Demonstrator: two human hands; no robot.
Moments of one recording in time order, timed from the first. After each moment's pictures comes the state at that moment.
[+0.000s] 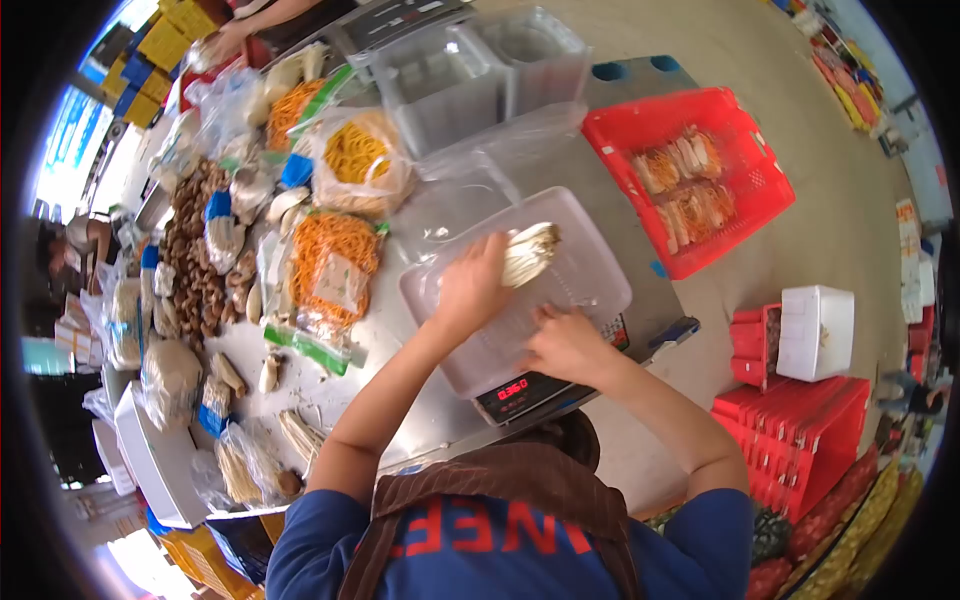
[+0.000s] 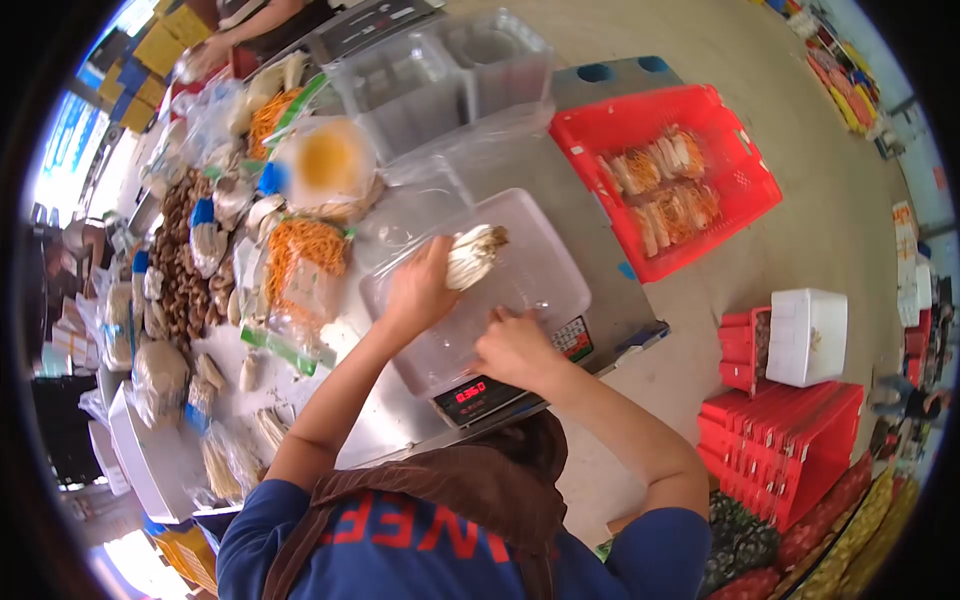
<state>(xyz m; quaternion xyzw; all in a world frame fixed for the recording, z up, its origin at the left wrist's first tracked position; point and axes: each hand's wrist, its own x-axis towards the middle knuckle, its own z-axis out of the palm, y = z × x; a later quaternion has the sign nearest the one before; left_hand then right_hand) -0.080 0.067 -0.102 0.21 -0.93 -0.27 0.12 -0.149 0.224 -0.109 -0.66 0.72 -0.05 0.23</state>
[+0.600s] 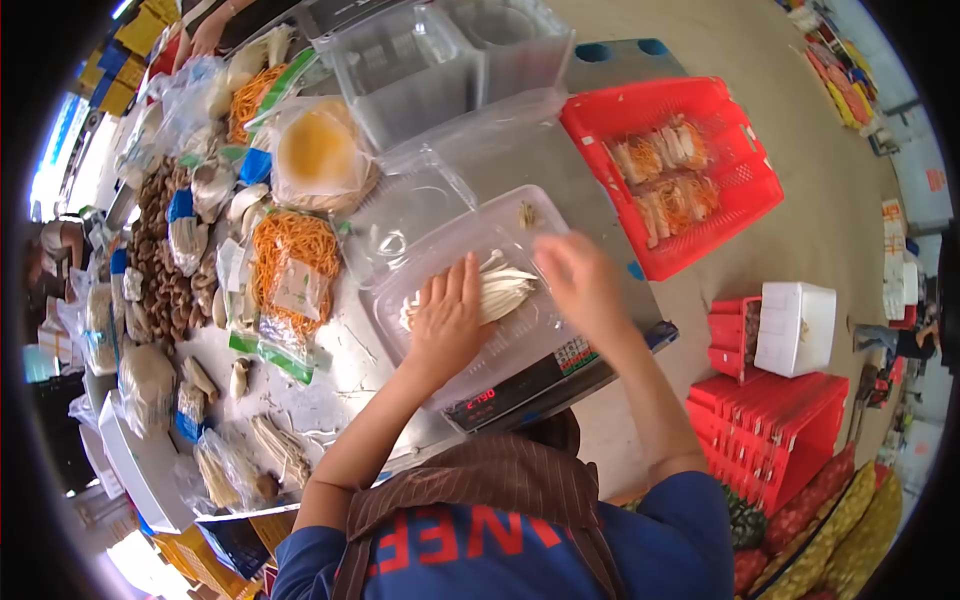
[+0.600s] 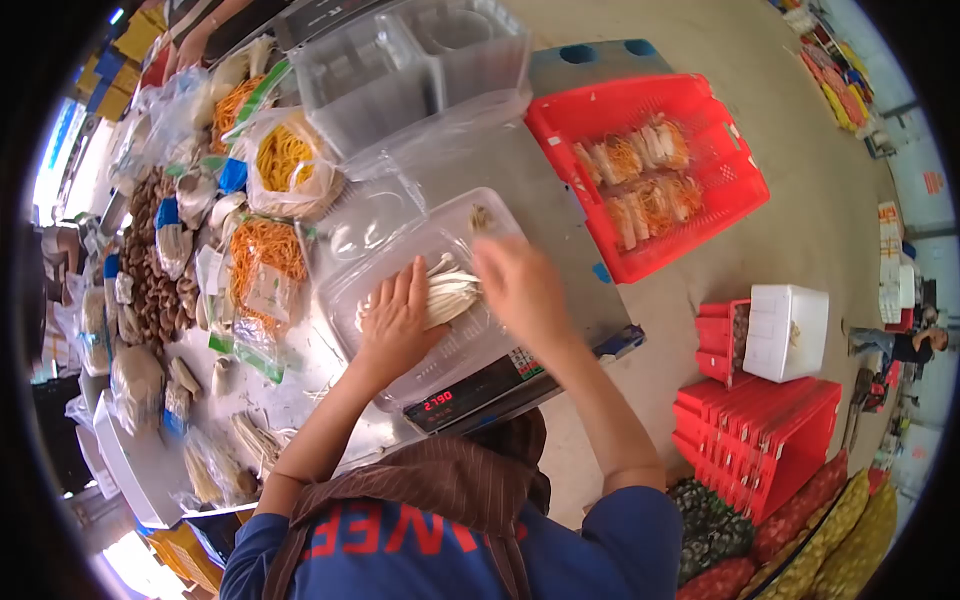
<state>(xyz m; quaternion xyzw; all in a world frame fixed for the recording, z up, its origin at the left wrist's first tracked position) -0.067 0.092 -0.118 0.18 -0.97 -0.18 0.06 -0.218 0.206 -0.085 -0.44 0.78 -0.42 0.12</state>
